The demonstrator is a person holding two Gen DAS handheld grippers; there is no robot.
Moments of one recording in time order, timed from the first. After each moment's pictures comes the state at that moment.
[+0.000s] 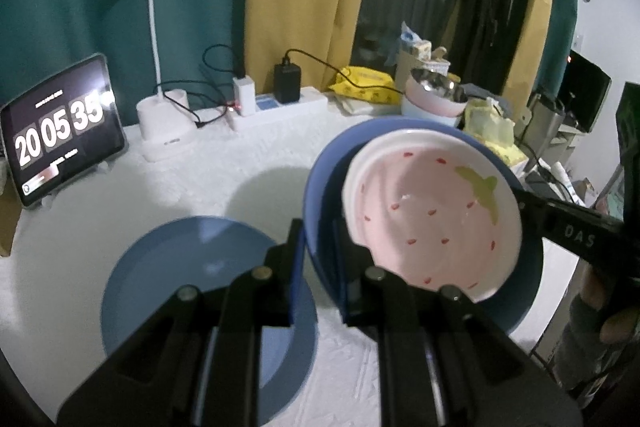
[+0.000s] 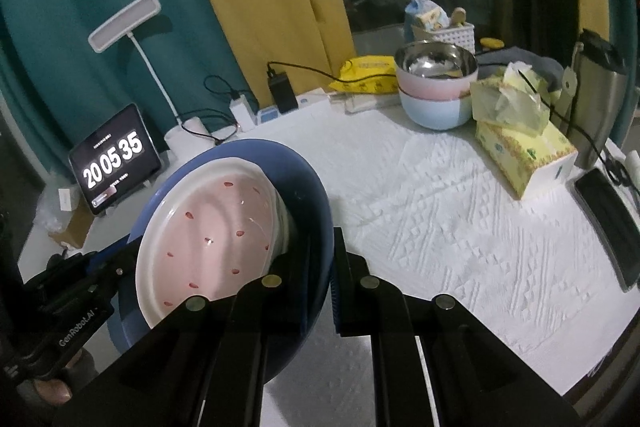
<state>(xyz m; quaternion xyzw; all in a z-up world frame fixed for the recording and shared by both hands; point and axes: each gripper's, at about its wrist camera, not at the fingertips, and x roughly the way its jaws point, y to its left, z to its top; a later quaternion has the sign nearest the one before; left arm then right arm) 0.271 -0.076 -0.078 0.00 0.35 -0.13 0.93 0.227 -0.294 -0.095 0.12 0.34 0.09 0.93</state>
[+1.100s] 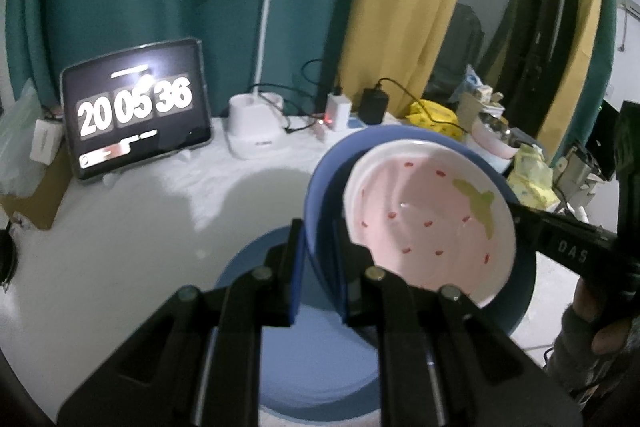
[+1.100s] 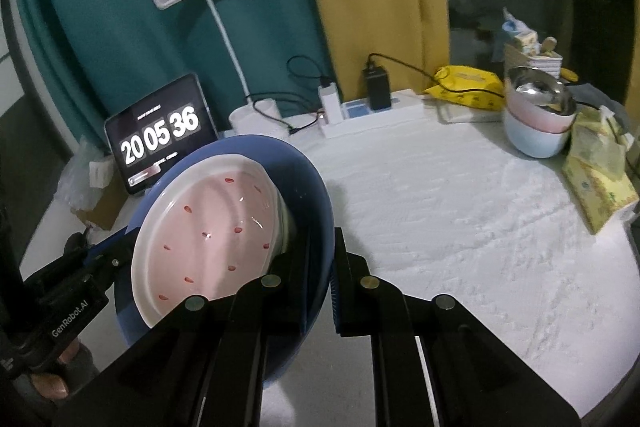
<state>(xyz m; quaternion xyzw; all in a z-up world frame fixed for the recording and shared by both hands) 0.264 0.042 -0.069 -0.06 0.34 -0.06 0.94 0.255 -0.178 -0.079 0.07 0.36 0.16 0.92</state>
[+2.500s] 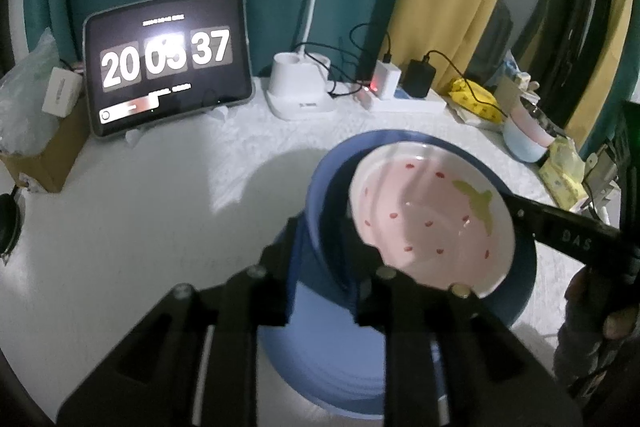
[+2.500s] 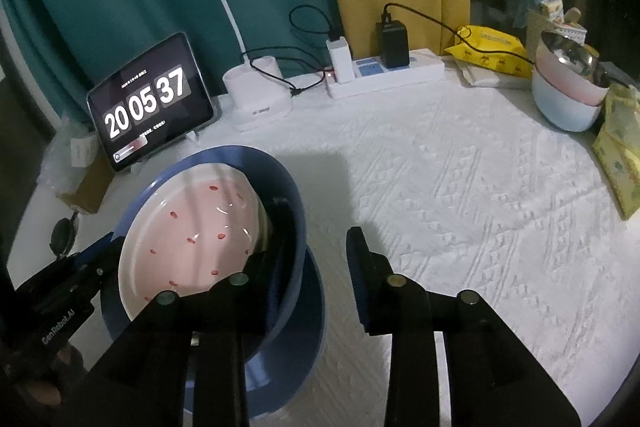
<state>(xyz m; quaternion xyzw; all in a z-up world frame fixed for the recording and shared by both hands) 0.272 0.077 -0.104 -0.08 0.38 -0.02 0.92 0.281 -0.151 -0.116 0.06 0.40 0.16 0.90</state>
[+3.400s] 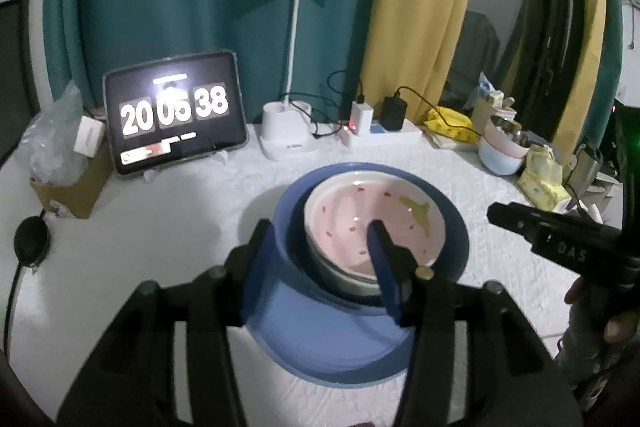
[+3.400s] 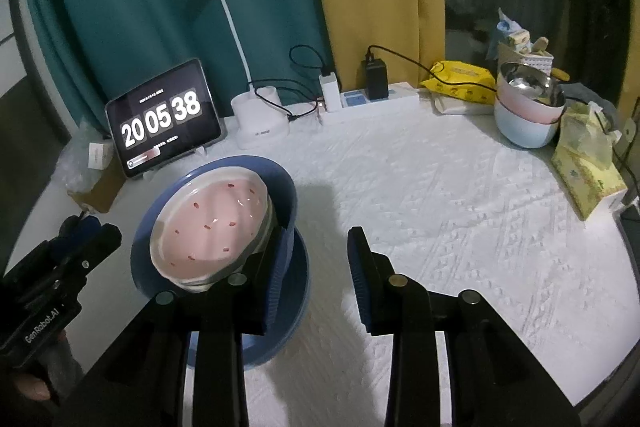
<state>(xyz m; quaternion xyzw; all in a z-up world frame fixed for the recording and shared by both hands) 0.213 0.046 -0.059 -0.05 0.31 -0.02 0.95 0.223 -0.179 -0.082 0.05 0.35 0.15 0.92</state>
